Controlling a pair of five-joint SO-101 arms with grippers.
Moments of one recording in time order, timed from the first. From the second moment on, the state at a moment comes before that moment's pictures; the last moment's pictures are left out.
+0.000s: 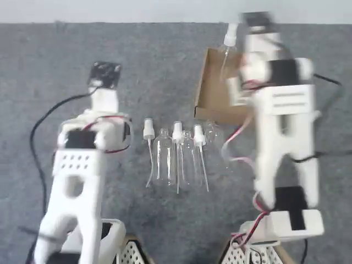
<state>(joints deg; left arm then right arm) -4.6 -34.2 43.6 59.9 -2.6 -4.6 0.9 -24.0 99.5 2.1</state>
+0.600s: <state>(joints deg) 1.1 11.7 16.3 57.1 2.3 14.3 10.0 -1.6 75.2 5.2</state>
